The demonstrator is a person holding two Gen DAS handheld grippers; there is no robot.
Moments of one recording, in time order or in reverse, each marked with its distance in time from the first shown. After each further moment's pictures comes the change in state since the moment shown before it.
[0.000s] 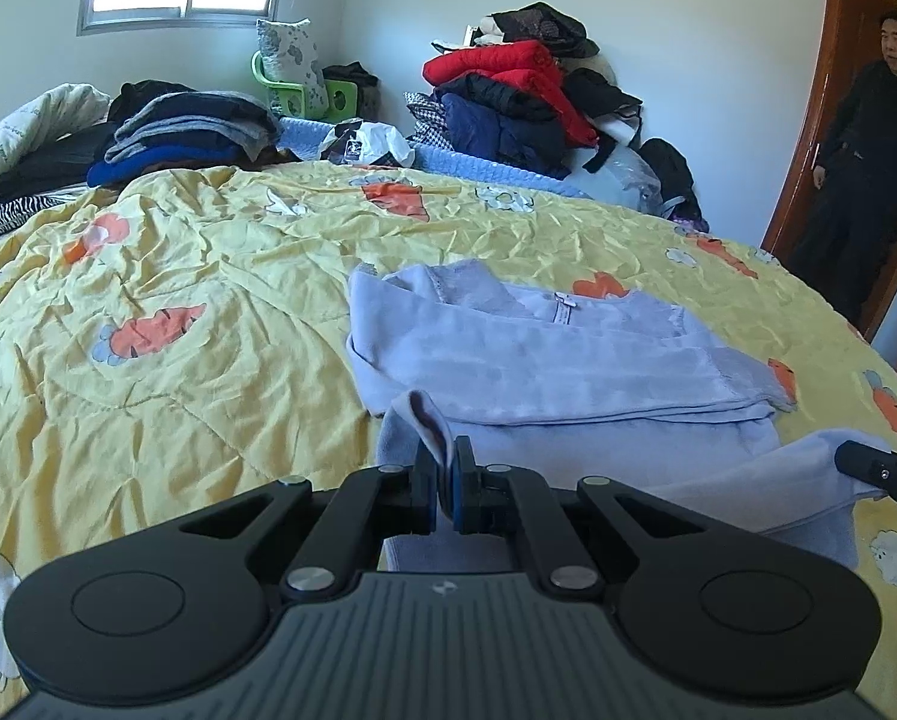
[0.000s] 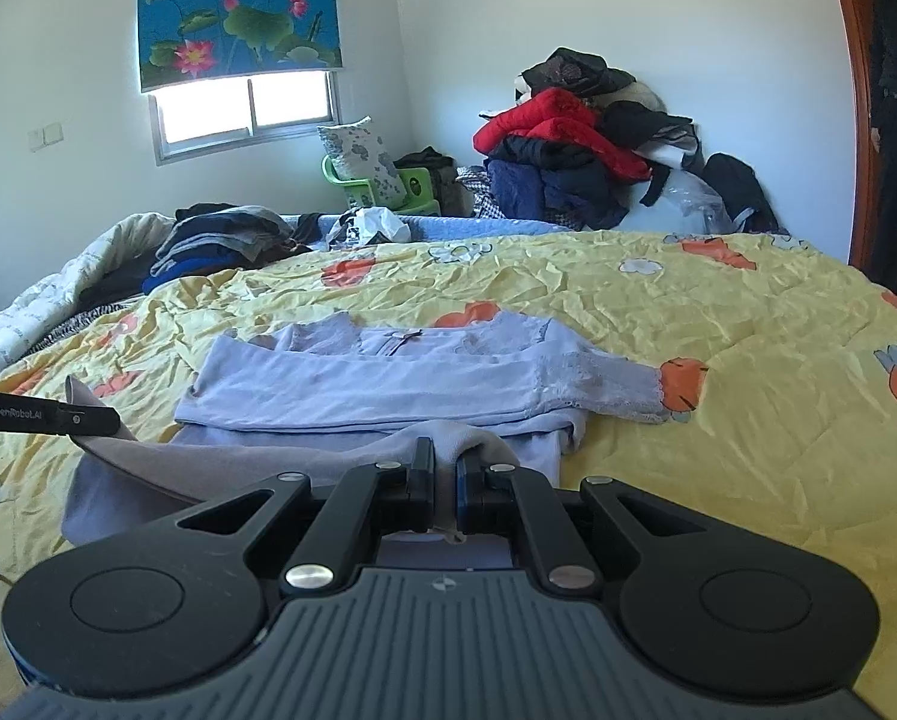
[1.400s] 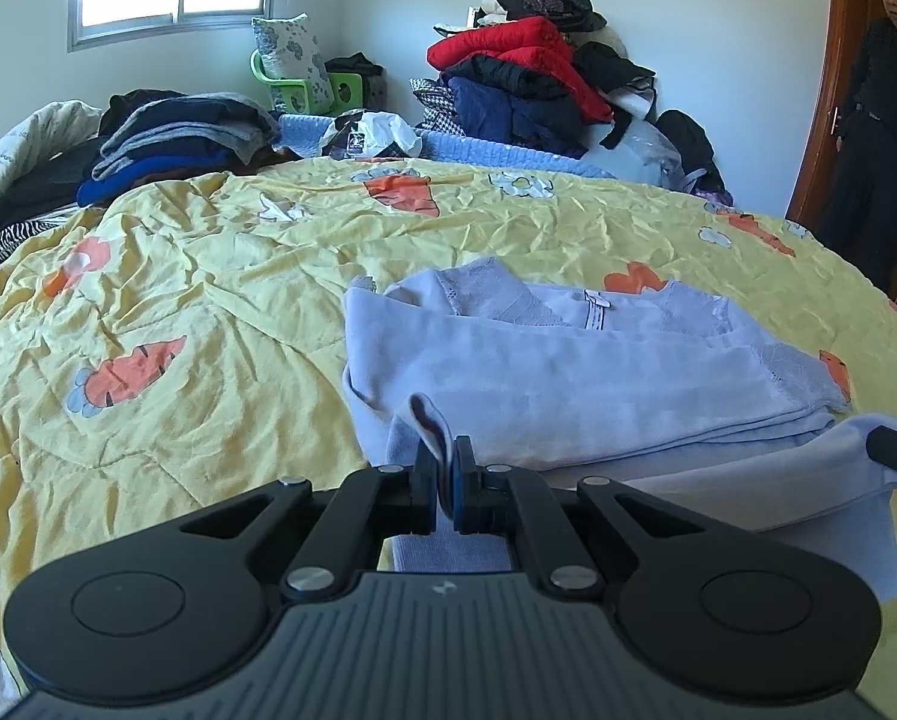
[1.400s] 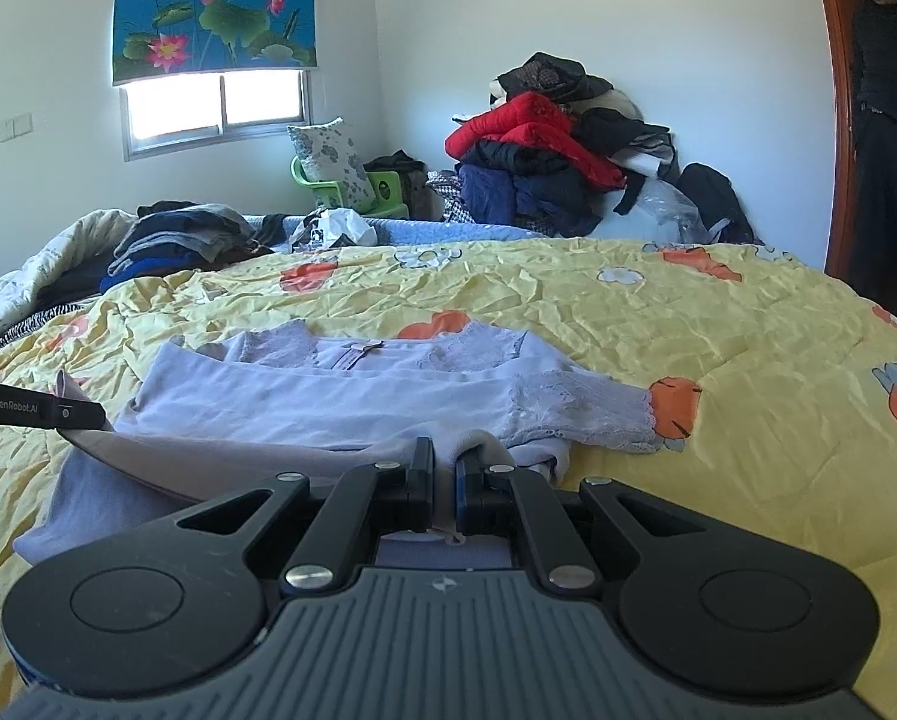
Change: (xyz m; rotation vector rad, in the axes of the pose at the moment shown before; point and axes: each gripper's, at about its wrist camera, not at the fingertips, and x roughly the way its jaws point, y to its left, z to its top) left arm 0.047 -0.008 0.022 0.057 0.033 0.057; right arm 0.040 -0.003 0.005 -0.010 -0.012 -0.066
